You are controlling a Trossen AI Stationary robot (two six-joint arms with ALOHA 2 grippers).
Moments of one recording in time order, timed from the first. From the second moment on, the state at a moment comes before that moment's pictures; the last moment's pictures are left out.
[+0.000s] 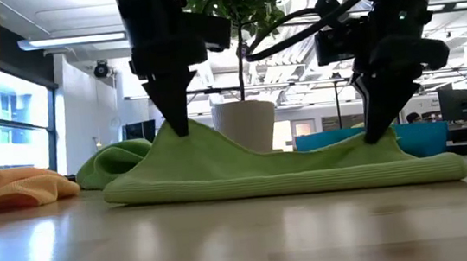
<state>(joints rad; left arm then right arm) -0.13 1.94 1.46 -0.99 -0.37 -0.51 0.23 1.59 0.91 -0.63 0.21 0.44</state>
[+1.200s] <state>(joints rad) -0.16 1.94 1.37 -0.82 -0.12 -0.41 0.34 1.59 0.93 -0.57 0.21 0.71</state>
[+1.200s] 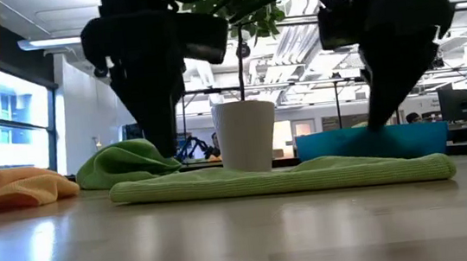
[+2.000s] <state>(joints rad) -0.31 1.94 1.21 -0.54 0.00 -0.78 0.43 1.59 0.89 -0.60 0.21 1.05</state>
